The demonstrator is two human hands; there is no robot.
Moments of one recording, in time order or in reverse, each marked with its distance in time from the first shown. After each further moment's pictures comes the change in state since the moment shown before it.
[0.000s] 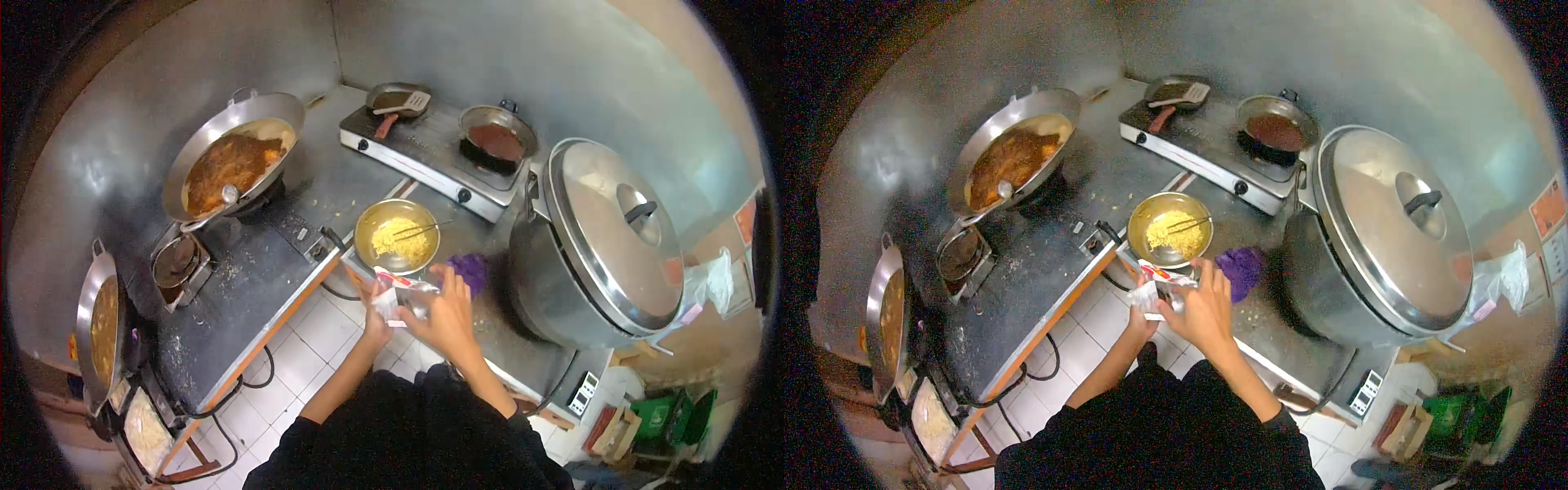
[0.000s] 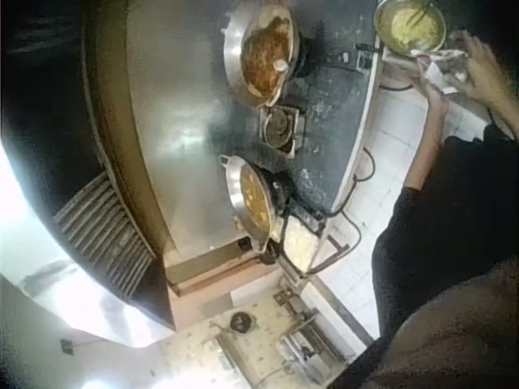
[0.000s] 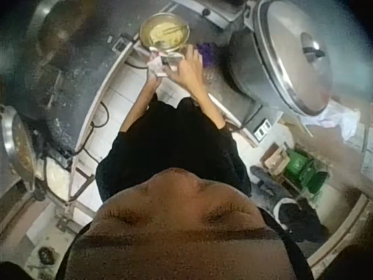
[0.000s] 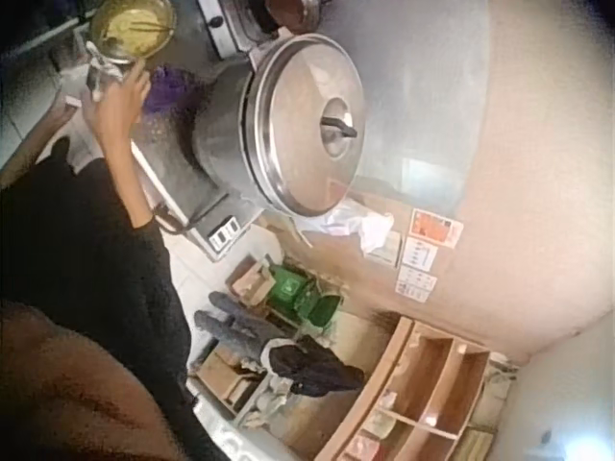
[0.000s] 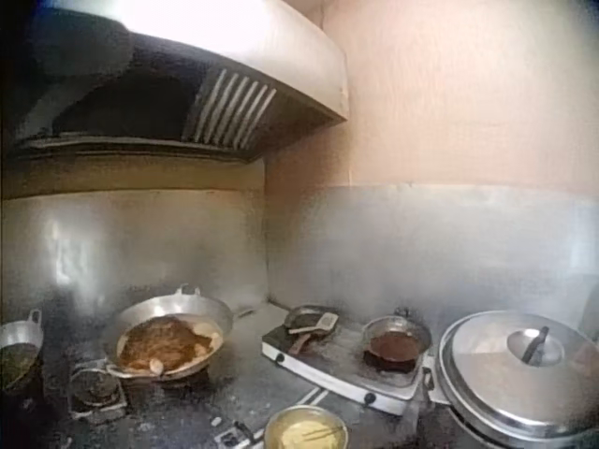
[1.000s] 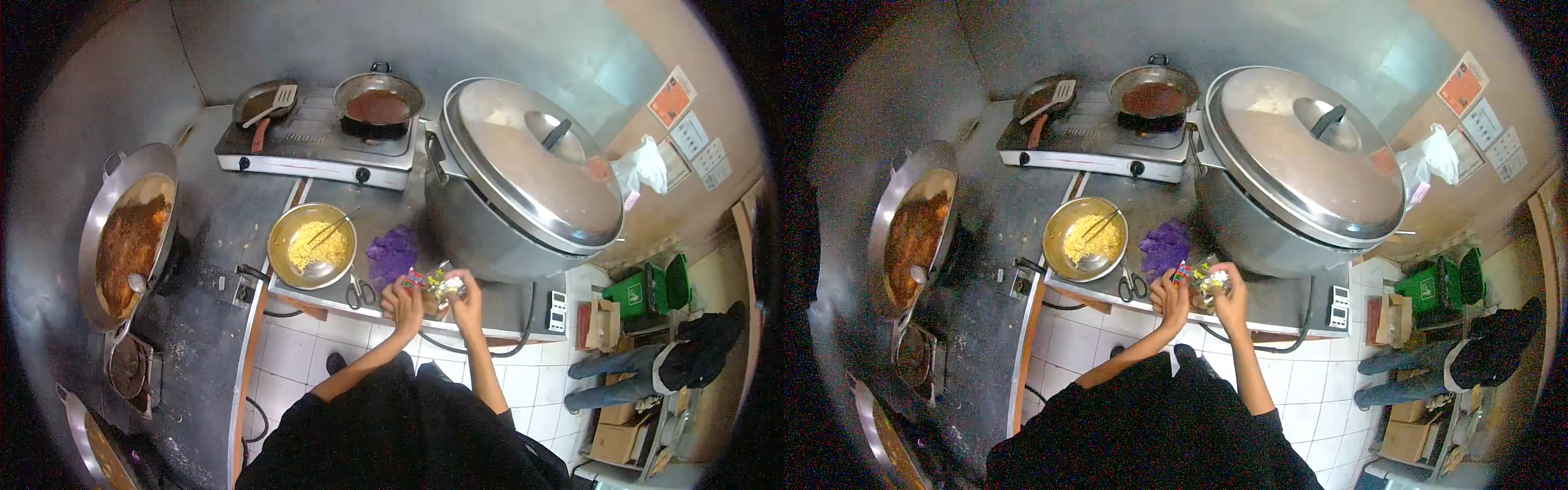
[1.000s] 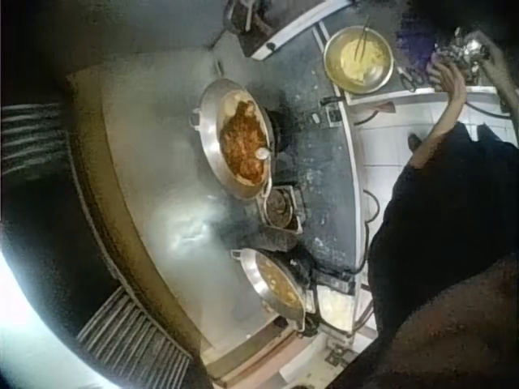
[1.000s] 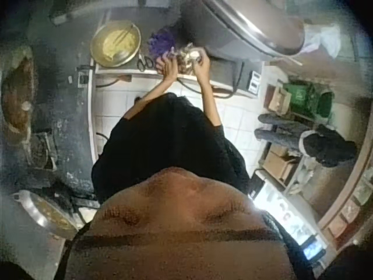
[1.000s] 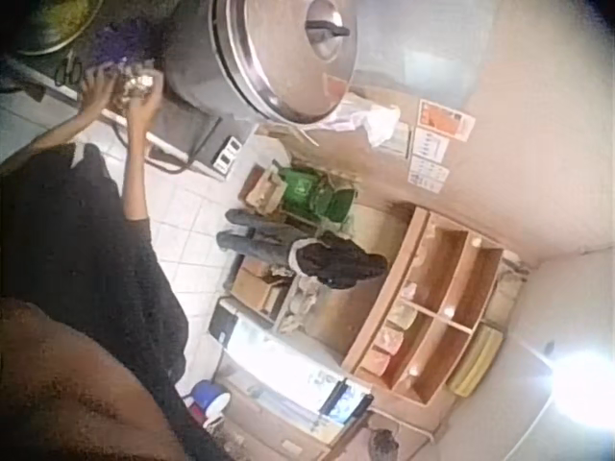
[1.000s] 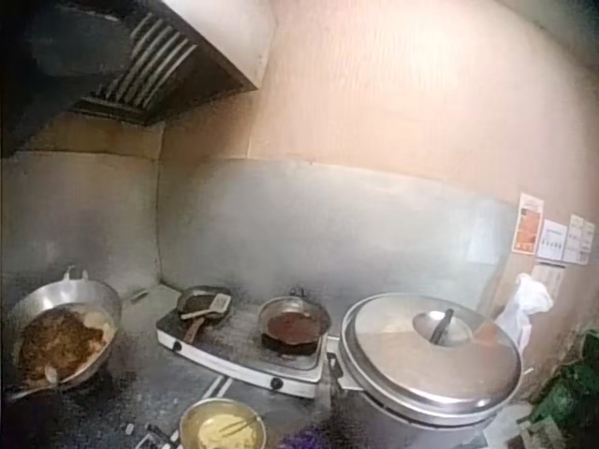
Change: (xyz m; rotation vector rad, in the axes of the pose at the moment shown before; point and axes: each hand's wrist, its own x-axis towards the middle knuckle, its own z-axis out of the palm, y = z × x) left_hand 0.008 -0.139 0.048 1.526 -0.059 0.156; right_hand -0.089 0.106 0.014 0.442 0.480 0.655
